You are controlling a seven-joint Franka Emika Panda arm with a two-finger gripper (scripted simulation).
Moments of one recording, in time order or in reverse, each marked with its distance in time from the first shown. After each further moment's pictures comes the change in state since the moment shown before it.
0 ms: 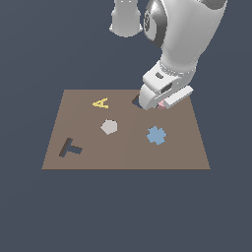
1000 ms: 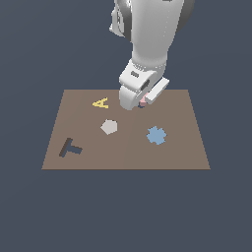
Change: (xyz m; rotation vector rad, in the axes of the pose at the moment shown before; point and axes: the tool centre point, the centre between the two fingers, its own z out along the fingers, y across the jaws) arm -0.049 0.054 -0.007 0.000 0.000 -0.289
